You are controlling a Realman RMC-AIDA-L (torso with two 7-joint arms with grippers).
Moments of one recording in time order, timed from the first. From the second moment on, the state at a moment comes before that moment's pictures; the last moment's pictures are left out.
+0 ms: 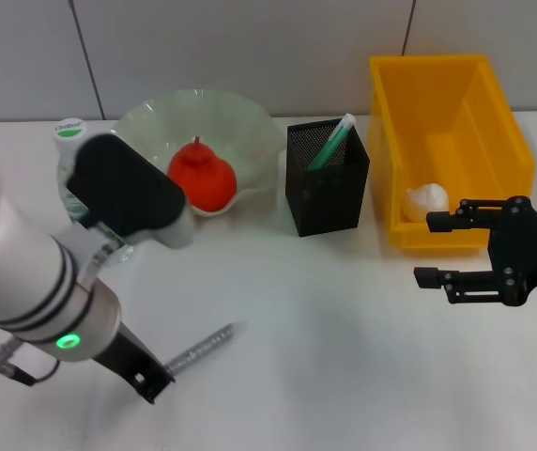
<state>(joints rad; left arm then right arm) -0.45 -2.07 1.75 1.58 2.69 1.59 -2.84 0.44 2.07 -0.77 -1.03 -2.00 -1.66 1.39</state>
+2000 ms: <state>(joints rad) -0.52 -2.08 1.79 1.42 2.68 1.55 -2.78 0.46 2.07 -0.77 -1.03 -2.00 -1.66 1.40</state>
